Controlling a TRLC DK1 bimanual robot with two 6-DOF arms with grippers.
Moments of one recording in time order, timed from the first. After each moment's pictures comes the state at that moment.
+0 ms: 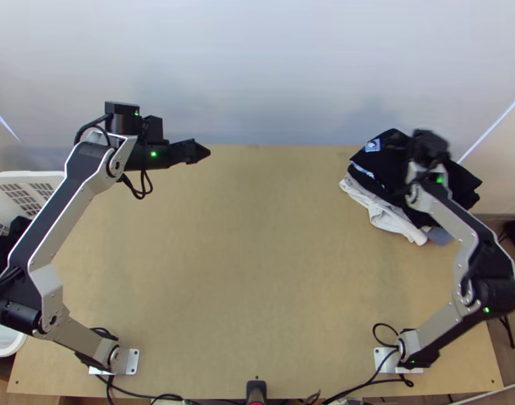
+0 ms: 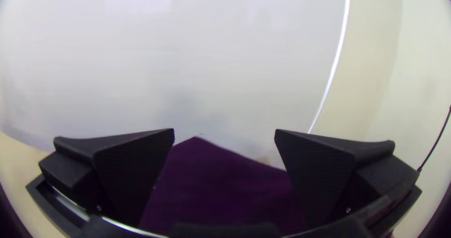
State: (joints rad) left arm -0.22 1.66 1.69 -0.66 0.48 -0.36; right arm -0.05 1.76 1.20 0.38 0.27 -0.08
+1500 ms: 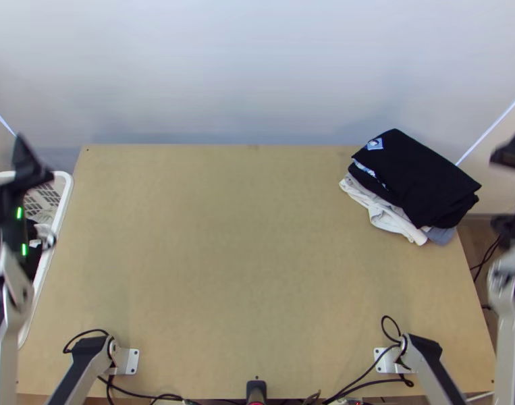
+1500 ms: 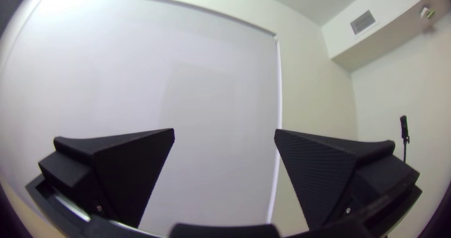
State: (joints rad) left arm 0.17 0.75 1.02 0.01 -0.24 -0.09; right arm -0.28 0.86 1.02 0.43 0.02 -0.12
